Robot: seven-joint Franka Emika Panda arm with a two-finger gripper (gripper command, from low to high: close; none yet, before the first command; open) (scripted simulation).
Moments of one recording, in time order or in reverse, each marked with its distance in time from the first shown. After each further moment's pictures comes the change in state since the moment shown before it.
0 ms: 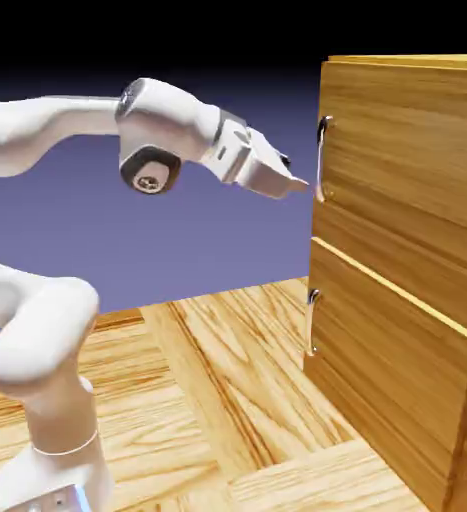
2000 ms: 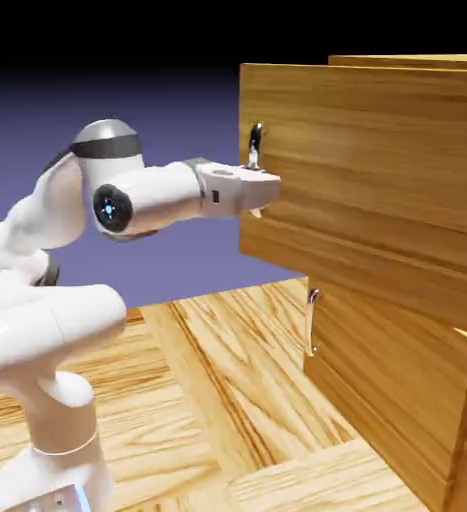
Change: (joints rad) arm -0.756 -0.653 0.107 -0.304 1.176 -1.277 -0.840
